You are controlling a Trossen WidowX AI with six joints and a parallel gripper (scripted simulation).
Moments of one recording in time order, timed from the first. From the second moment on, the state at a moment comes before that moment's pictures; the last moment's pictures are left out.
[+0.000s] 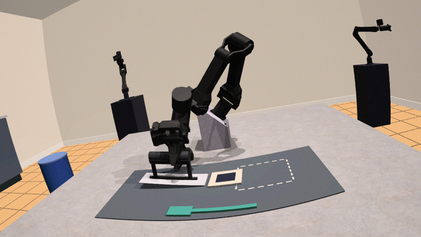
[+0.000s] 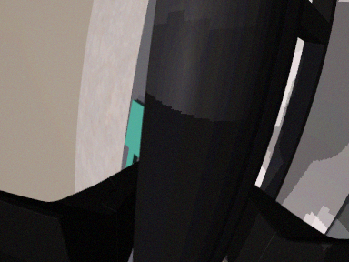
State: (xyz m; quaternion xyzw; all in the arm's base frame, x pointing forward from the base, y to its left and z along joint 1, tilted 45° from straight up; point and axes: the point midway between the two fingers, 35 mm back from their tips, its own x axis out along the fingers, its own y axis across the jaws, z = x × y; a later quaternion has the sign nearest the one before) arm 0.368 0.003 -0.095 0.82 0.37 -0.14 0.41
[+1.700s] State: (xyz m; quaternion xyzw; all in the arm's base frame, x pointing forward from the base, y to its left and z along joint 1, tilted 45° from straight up) arm 0.359 0.031 -0.065 0.84 0.38 -0.13 0.37
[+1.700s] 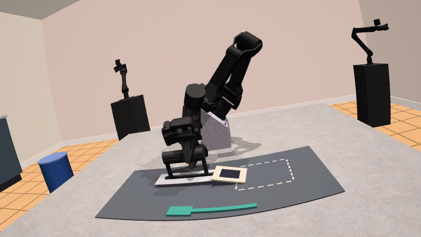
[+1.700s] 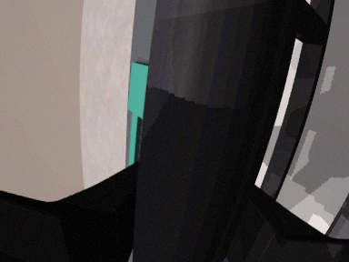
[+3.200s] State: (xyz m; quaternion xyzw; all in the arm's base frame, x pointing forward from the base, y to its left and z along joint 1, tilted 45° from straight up) arm 0.365 0.044 0.005 0.84 0.38 -0.13 0.37
